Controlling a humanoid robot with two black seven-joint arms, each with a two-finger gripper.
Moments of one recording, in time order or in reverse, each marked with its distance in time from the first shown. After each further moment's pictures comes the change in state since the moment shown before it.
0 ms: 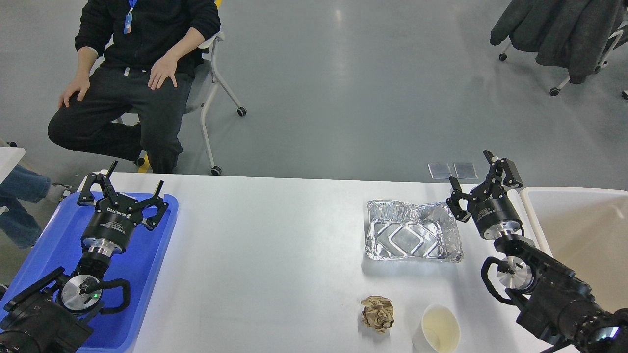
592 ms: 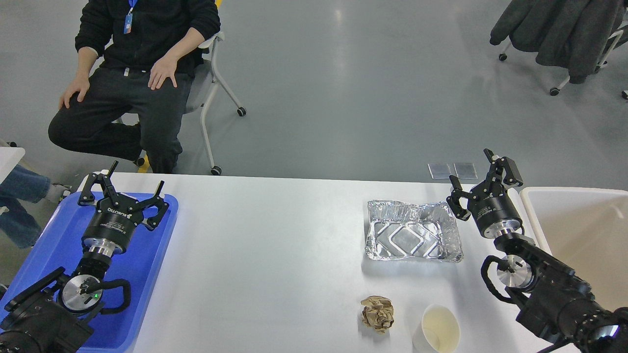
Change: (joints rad) left arm 0.000 -0.001 0.001 -0.001 0.000 0.000 0.000; right arm 0.006 0.000 -0.001 -0.002 0.001 -0.002 0.000
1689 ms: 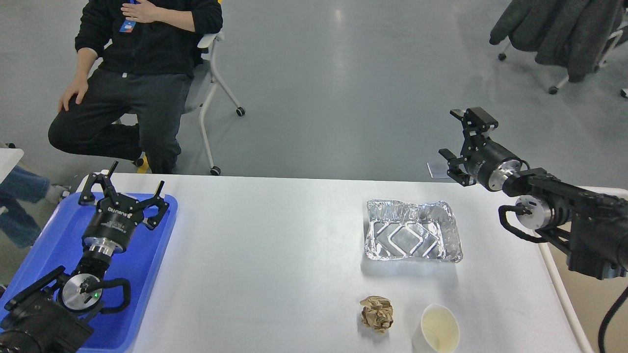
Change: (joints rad) left arm -0.001 0.000 0.000 0.000 0.000 0.000 0.001; right arm 0.433 -0.298 -0.792 0.424 0.239 -0.294 -0.191
